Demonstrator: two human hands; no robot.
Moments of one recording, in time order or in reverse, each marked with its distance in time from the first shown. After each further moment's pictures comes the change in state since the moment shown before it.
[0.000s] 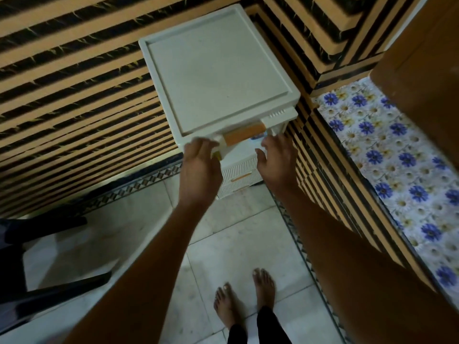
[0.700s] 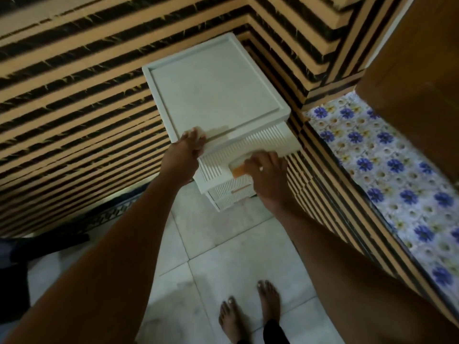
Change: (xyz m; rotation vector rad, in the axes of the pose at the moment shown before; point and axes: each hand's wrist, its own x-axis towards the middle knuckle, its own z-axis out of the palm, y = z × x) left_hand 0.077 -0.042 -0.028 0.264 -0.400 -0.028; right_hand -0.013 -0.014 -0.017 -0.248 0.064 -0.376
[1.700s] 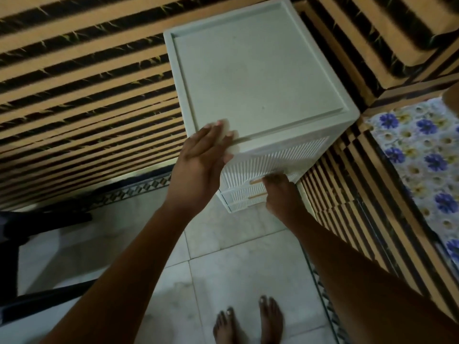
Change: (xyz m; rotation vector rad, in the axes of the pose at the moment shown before) left_hand 0.000 -0.033 0.053 -0.140 0.386 0.238; right_hand -0.003 0.007 0.128 0.128 -0.705 0.045
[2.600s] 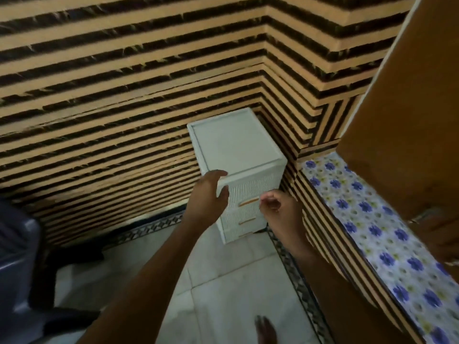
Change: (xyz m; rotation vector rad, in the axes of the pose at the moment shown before) left_hand -0.056 0.171 -0.199 -0.227 -0.038 -0.236; right_hand -0.217 -0.114 -0.264 0.842 0.495 0.267
